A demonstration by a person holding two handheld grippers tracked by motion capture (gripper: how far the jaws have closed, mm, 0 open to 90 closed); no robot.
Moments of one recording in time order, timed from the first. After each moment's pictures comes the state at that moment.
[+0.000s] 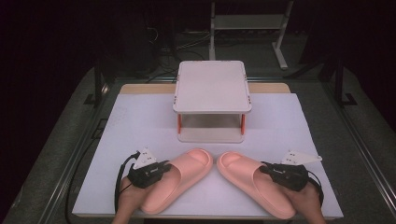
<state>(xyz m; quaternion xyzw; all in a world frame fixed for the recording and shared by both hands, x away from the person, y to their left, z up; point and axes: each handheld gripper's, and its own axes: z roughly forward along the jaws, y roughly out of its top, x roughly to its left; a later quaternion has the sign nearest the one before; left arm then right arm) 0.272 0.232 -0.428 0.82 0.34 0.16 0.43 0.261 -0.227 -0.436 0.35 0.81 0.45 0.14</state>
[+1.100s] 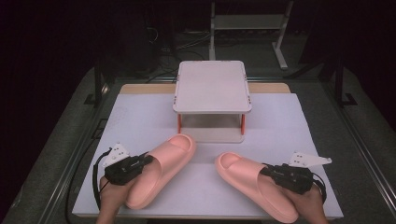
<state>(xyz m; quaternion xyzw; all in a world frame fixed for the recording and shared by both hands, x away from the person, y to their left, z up) 0.263 0.279 -0.398 0.77 0.38 0.19 0.49 0.249 -0.232 -0.424 0.34 0.78 0.51 0.10</state>
